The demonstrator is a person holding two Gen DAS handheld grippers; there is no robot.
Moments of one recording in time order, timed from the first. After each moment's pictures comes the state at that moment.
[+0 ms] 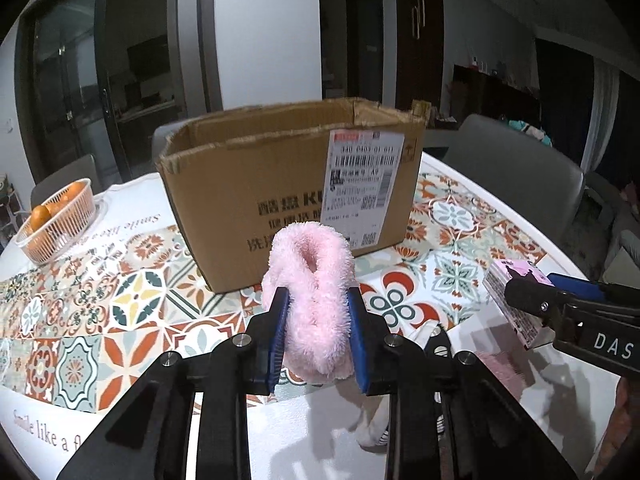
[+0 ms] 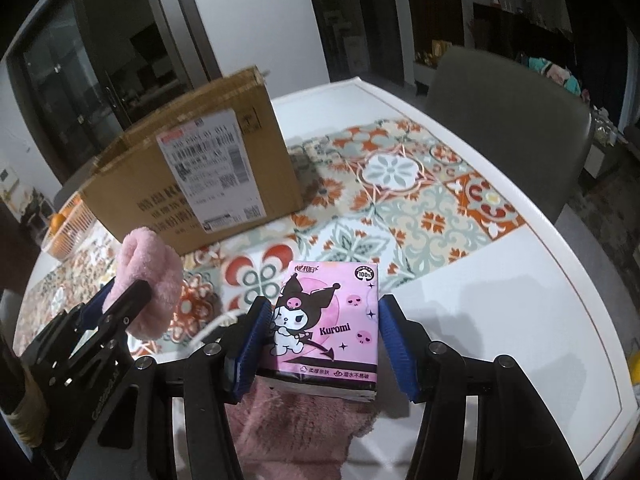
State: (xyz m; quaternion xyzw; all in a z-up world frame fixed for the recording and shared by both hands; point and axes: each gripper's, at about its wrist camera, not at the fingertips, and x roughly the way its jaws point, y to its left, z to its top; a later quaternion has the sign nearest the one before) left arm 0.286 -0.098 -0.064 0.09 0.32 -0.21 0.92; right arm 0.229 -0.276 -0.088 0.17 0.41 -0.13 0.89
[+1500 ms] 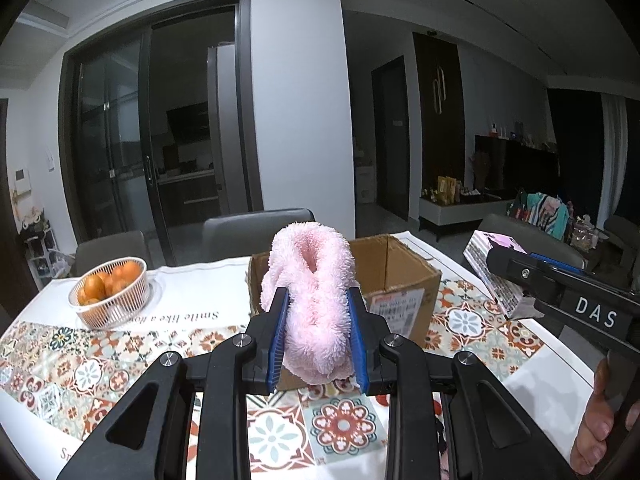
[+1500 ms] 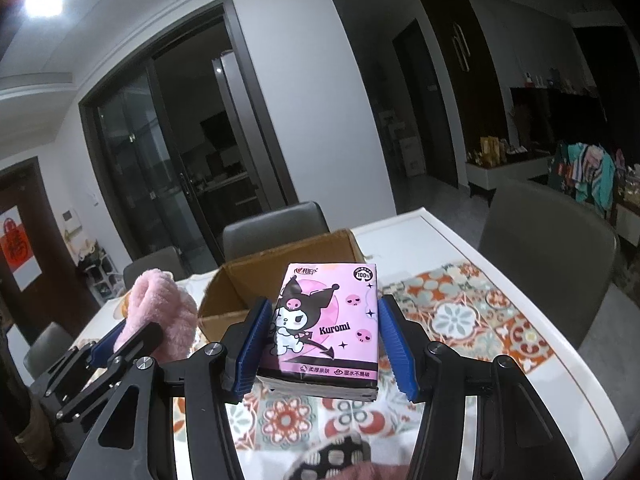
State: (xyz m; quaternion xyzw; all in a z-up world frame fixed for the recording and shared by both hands) left arm 0.268 -0.067 0.046 0.06 0.18 -0.16 0.97; right arm 0.235 -0.258 0.023 0.16 0.21 -0.05 0.96
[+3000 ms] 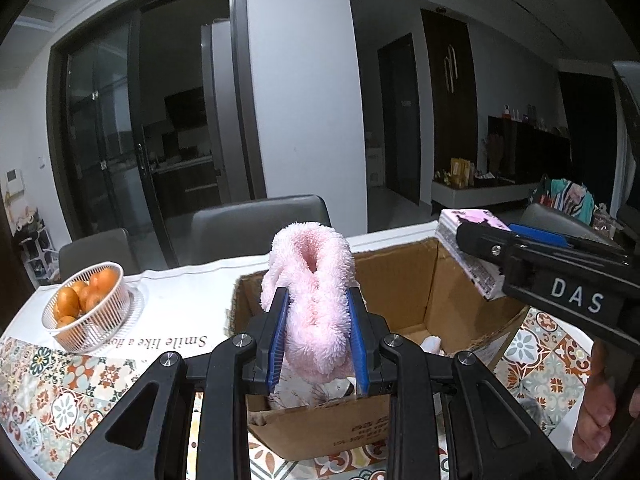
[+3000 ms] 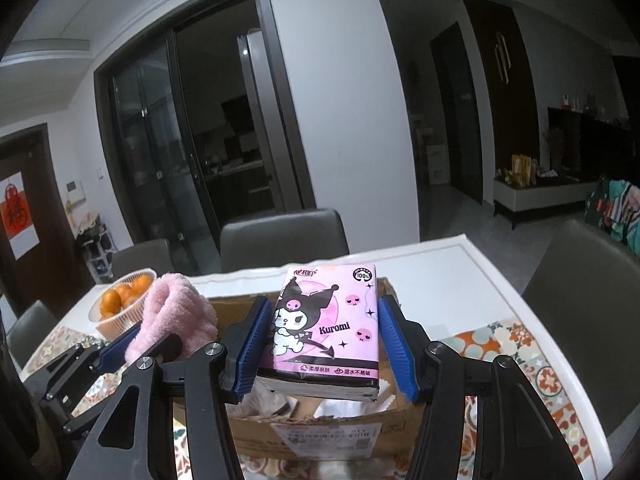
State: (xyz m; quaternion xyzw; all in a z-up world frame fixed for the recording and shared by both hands) left arm 0.401 -0.096 0.009 0.08 0.22 -0.15 0.96; right arm 0.388 -0.266 0.007 0.11 0.24 -0.01 0.96
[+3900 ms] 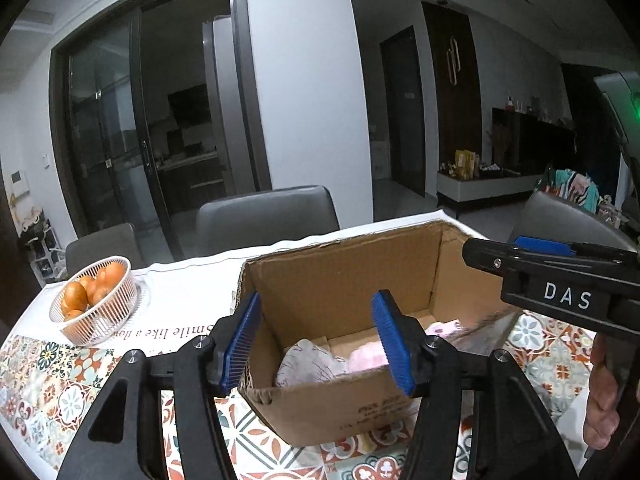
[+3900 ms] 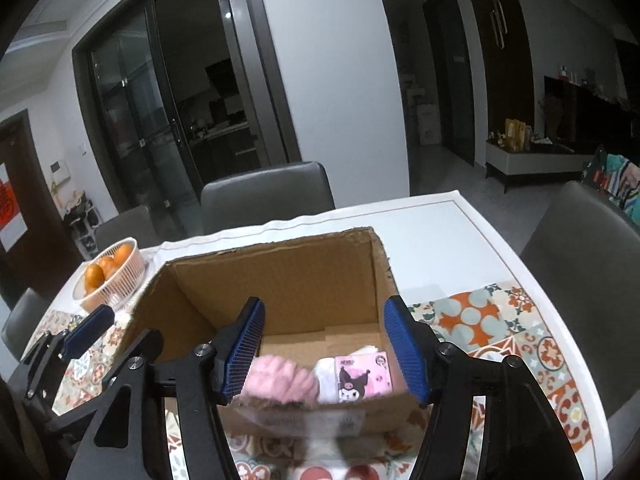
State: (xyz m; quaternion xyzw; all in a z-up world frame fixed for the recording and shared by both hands) left arm 0.385 -0.093 0.006 0.09 0.22 -0.14 0.96; right arm 0.391 -0.273 -0.013 0.12 0.30 -0.02 0.95
